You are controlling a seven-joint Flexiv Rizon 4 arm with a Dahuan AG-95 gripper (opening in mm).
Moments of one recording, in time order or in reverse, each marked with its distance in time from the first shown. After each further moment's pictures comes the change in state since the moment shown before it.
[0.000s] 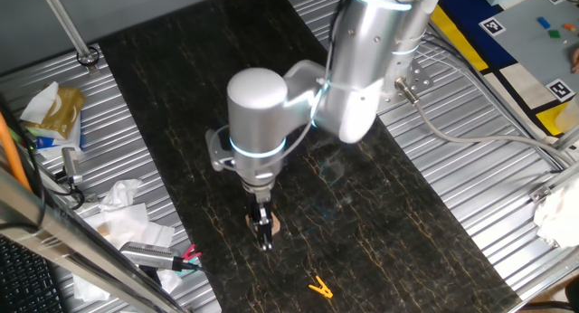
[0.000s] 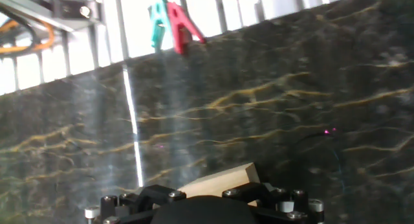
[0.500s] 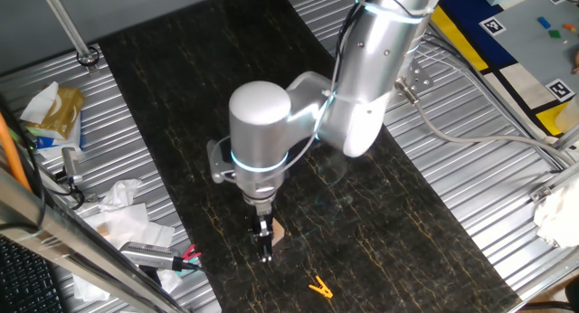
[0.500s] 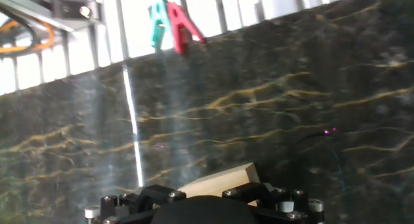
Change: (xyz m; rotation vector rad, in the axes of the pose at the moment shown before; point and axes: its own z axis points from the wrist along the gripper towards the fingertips) arm -0.008 0.025 -0.002 0.012 0.014 0.023
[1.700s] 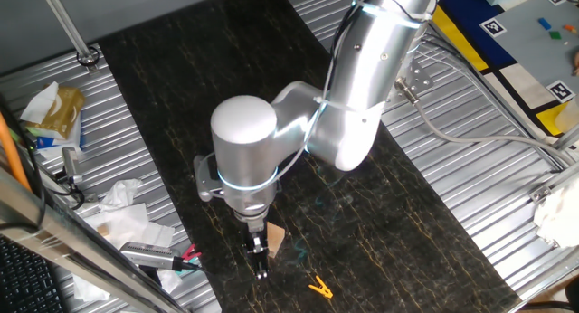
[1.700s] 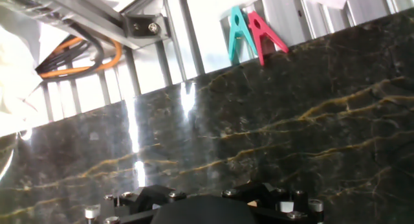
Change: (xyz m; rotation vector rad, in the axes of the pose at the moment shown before) arm -0.015 0.031 -0.006 0.035 0.023 -0.035
